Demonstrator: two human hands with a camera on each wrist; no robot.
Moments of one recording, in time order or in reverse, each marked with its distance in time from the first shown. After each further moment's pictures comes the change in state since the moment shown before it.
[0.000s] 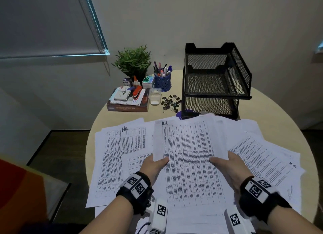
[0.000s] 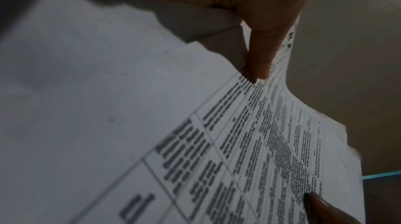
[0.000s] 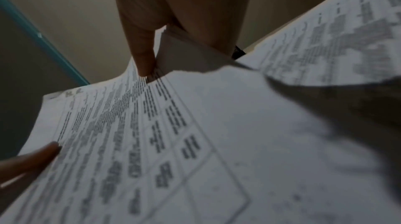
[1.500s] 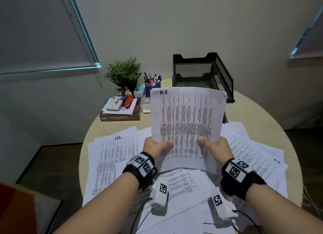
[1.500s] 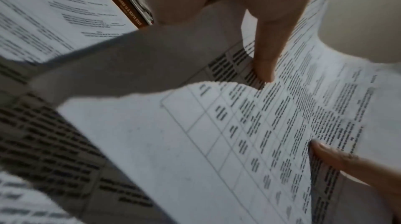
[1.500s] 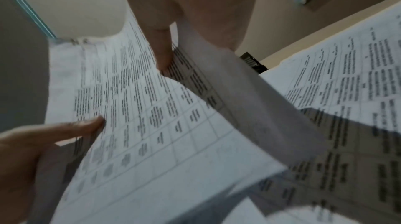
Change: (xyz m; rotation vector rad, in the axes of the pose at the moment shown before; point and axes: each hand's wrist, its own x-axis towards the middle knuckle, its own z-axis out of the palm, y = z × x) left_hand 0.004 0.068 0.045 0.144 0.025 0.153; right_hand -0.003 -0.051 0.023 -0.102 0.128 -0.252
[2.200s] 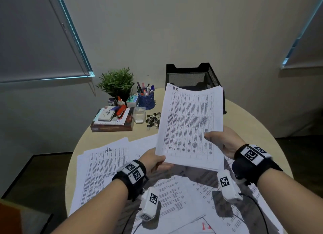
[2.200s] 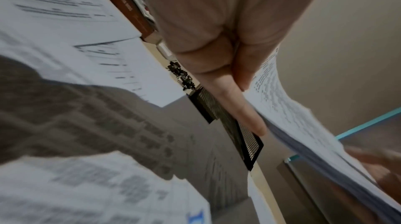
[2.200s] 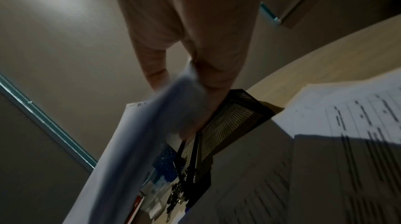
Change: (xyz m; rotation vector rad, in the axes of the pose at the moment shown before) left_hand 0.025 0.003 0.017 -0.090 -0.283 -0.287; right_hand 0.059 -0.050 -0.051 0.272 -0.194 0.108
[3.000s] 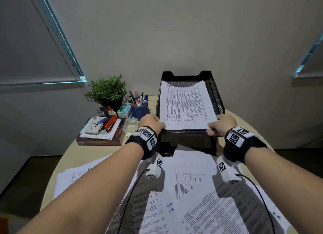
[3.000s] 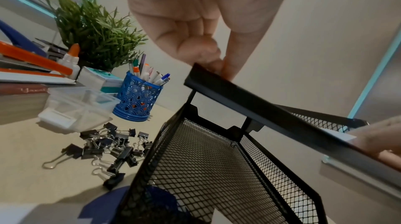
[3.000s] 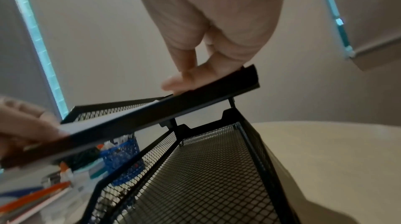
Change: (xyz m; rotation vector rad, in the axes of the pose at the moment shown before) left_hand 0.112 0.152 0.041 0.873 0.602 0.317; right_hand 0.141 -0.067 -0.024 -0.522 0.312 0.022
